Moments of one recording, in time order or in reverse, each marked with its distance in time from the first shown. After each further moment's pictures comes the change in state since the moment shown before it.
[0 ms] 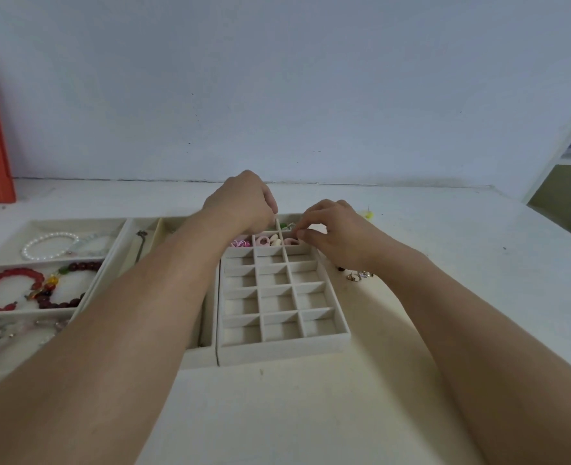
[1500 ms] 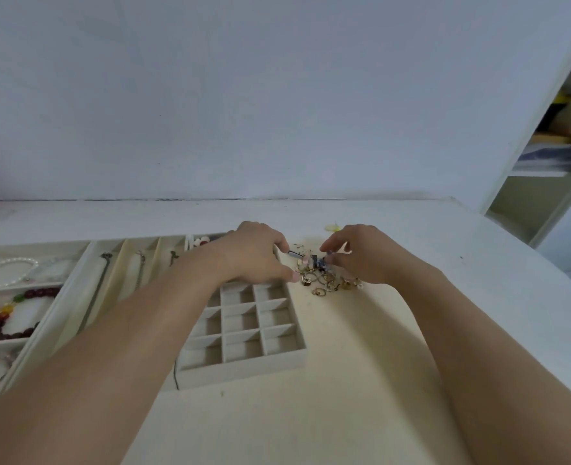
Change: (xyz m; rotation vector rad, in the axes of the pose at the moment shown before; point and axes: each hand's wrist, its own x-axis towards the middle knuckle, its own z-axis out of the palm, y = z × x) left_hand -0.035 0.041 0.020 0.206 -0.377 0.204; right_hand -0.028 0.071 -0.038 -0.097 0.020 0.214
